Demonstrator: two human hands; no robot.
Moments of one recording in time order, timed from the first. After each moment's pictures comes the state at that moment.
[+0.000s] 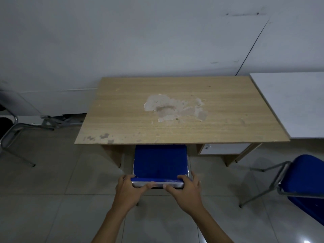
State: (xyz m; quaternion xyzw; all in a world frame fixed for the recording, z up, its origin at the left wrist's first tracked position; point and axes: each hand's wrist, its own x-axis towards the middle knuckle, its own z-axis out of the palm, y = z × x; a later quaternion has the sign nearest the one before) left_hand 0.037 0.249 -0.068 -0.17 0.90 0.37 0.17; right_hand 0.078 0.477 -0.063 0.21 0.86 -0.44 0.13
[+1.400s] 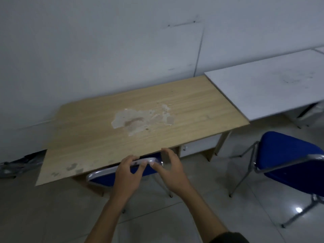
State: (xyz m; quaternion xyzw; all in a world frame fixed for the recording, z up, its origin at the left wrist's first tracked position) left_hand -0.033 0.354 -0.007 0.05 0.90 0.43 0.07; right_hand 0.030 0.522 -0.008 0.18 0.75 -0.64 -0.02
